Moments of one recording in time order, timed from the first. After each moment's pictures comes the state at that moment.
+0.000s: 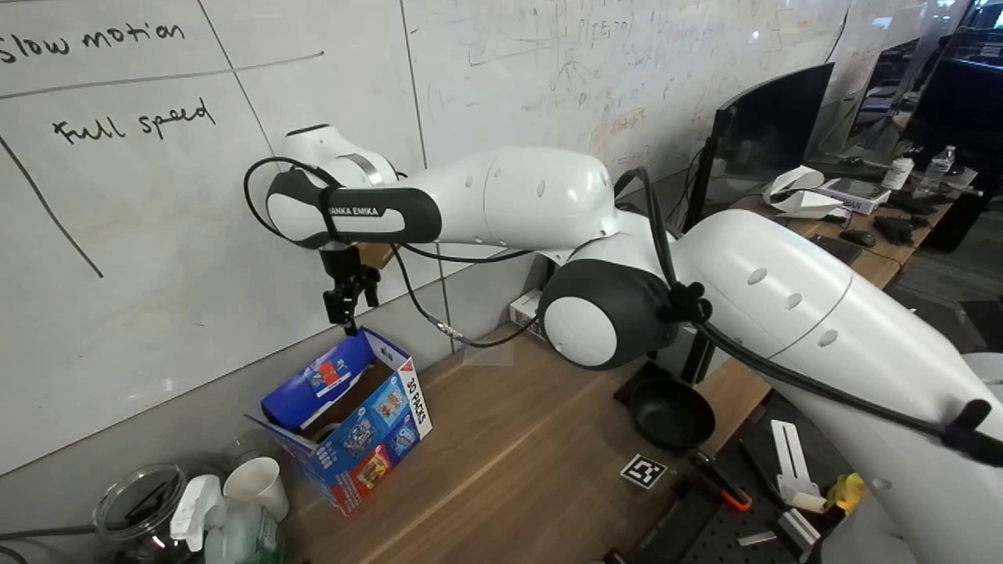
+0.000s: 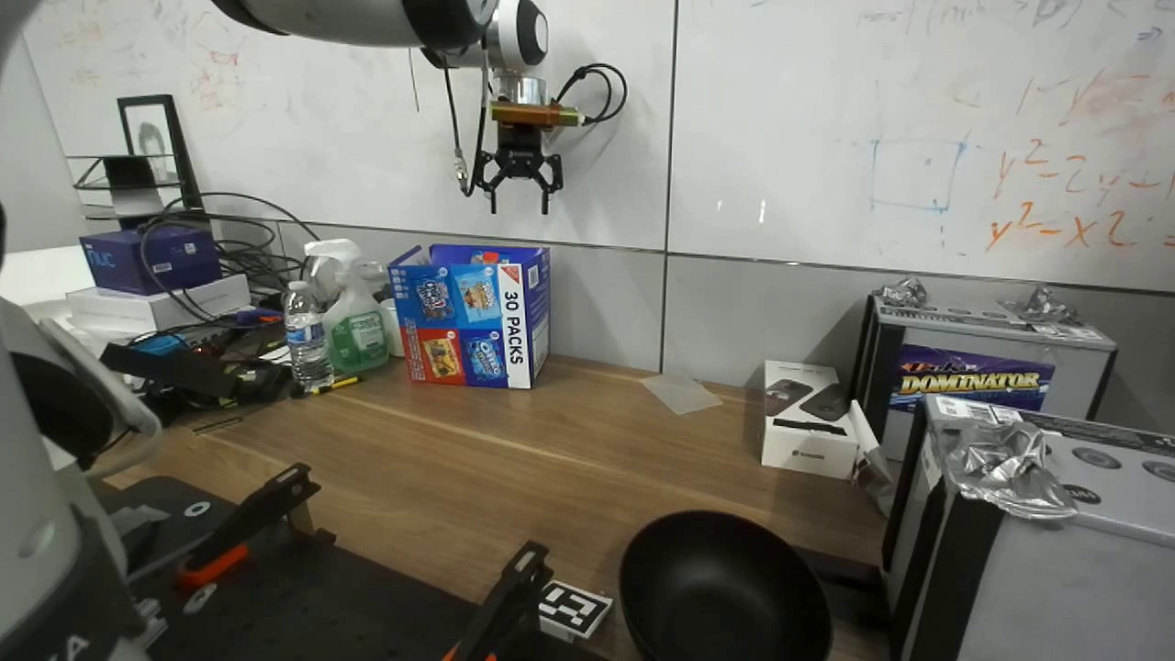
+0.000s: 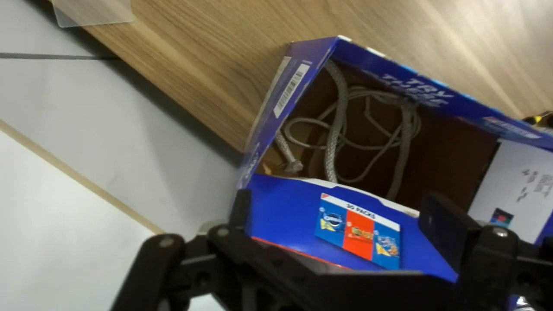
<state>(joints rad) 0.25 1.10 0.13 -0.60 -0.09 1.67 -0.40</state>
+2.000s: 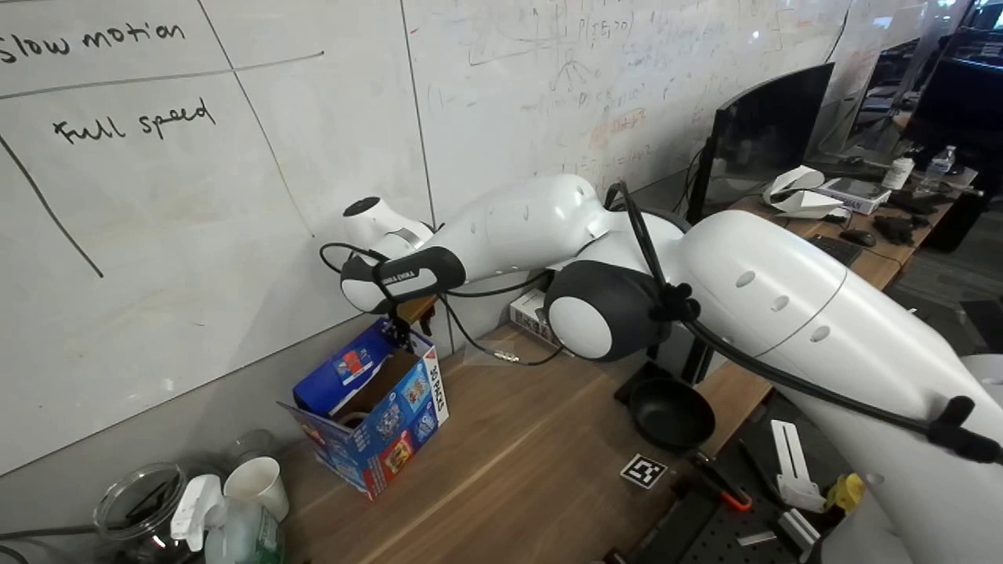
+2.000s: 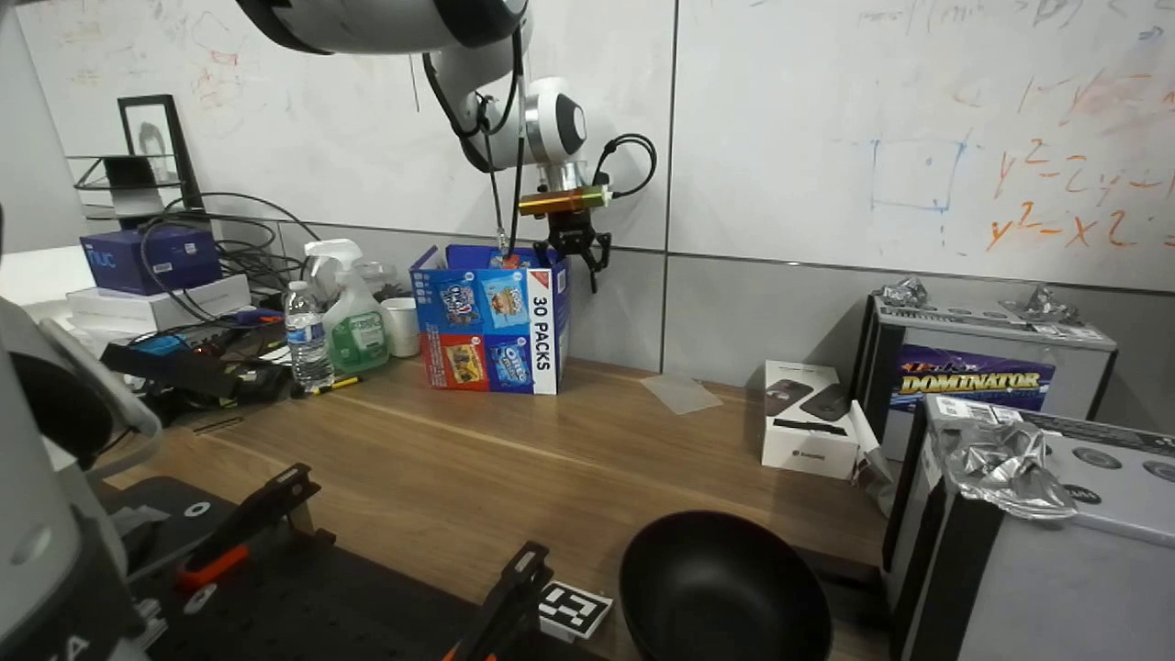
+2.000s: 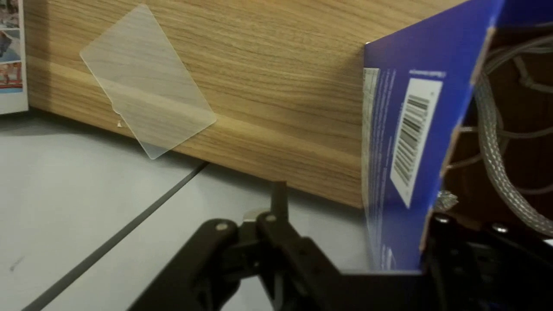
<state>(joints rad) 0.20 1.12 0.01 -0.90 -0.19 1.99 0.00</state>
